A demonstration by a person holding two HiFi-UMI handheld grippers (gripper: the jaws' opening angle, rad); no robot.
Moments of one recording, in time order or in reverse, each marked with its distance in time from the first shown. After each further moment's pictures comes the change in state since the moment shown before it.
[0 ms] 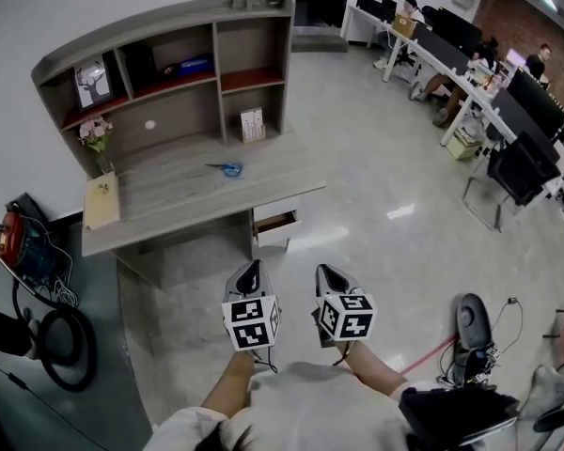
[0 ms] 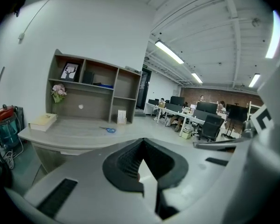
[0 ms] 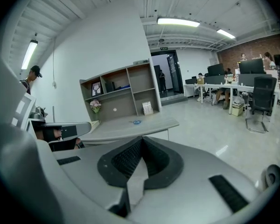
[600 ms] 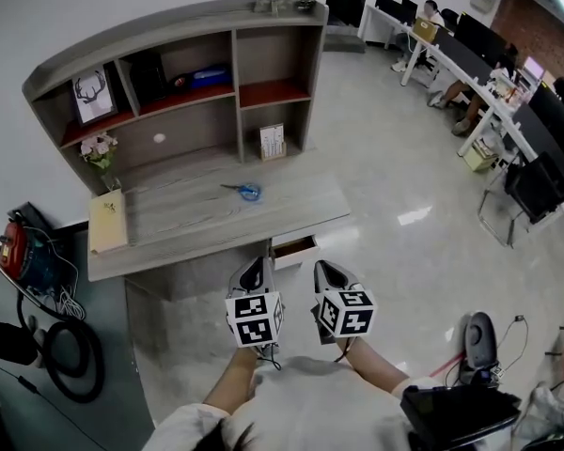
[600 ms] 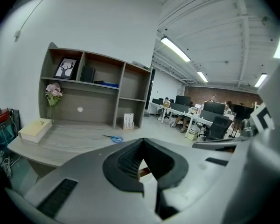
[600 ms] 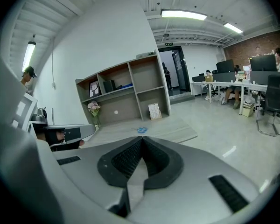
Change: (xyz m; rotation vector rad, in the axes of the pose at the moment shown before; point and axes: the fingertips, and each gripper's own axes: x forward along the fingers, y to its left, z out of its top) left arm 0.105 0.077 0.057 -0.009 0.011 0.029; right arm 0.134 0.023 0.067 -0.009 0.018 0.062
